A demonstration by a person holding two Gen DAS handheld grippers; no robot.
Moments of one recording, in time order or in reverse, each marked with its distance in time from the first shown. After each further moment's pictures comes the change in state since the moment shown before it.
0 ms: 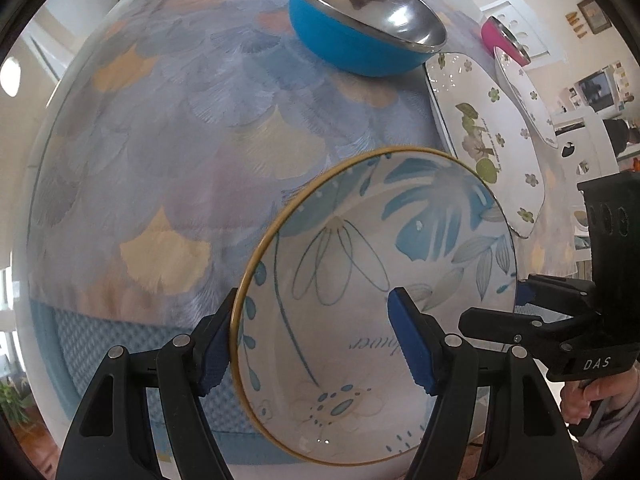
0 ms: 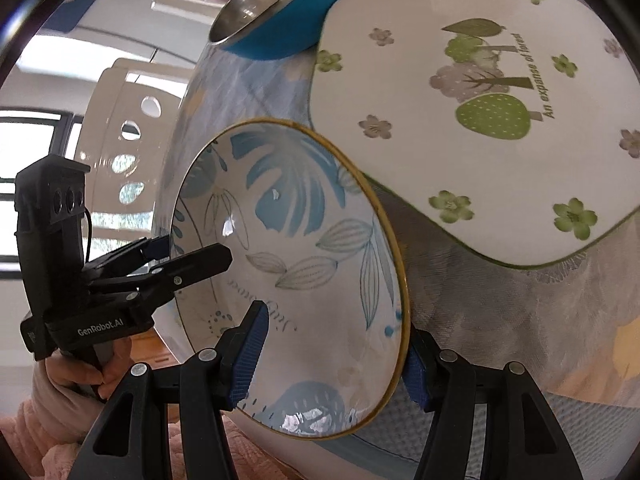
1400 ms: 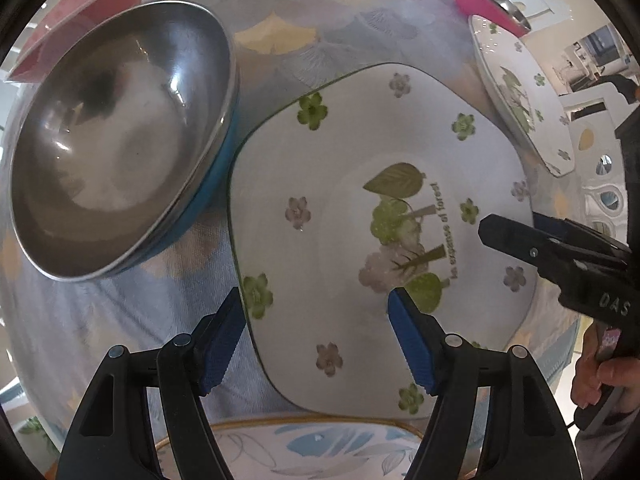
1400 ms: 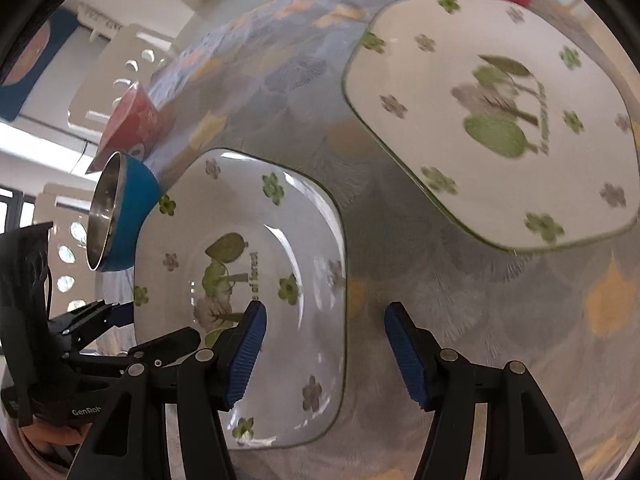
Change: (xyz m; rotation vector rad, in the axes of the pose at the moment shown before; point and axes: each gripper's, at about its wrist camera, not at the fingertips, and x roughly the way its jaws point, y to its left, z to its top) left arm 0.058 -0.115 0.109 0.113 0.107 0.091; right arm -0.097 -0.120 0.082 0.110 -0.195 -0.210
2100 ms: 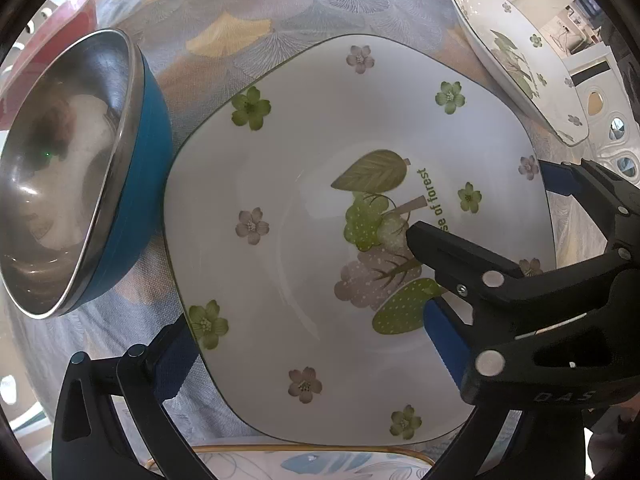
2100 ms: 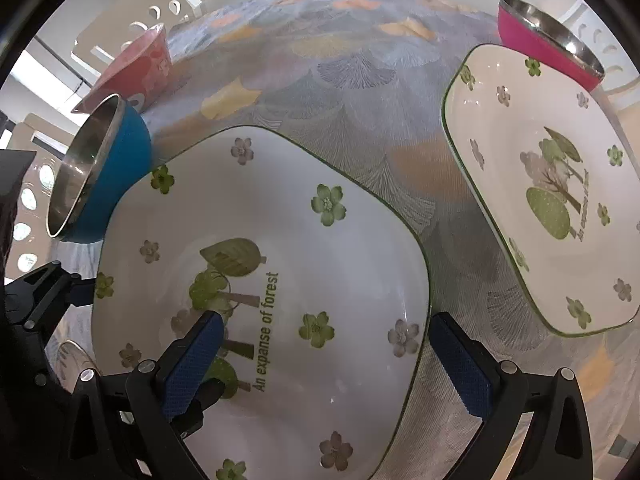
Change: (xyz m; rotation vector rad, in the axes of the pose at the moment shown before) left arm 0.020 -0.031 0.002 0.107 0.019 0.082; right arm 0.038 0.050 0.015 -0.210 -0.006 -0.178
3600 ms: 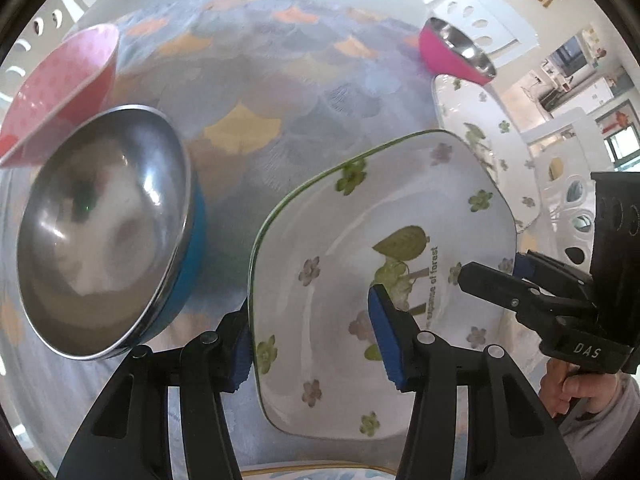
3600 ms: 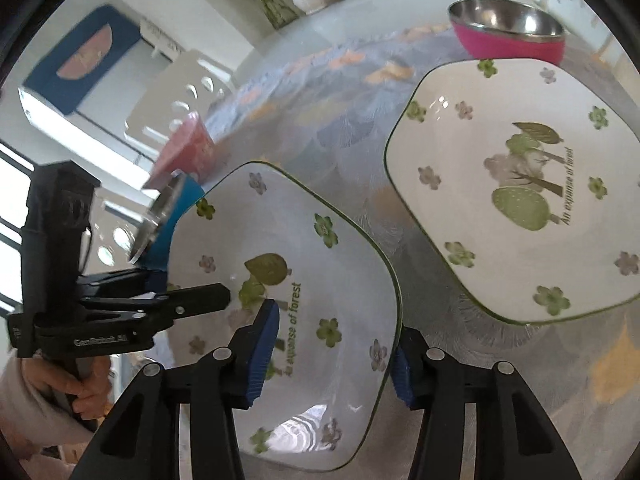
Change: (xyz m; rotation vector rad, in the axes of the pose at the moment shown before) left arm -0.037 0.013 0.036 -0.055 -0.177 -0.160; right arm -0.039 -0.051 -0.022 0.148 -0.204 0.333
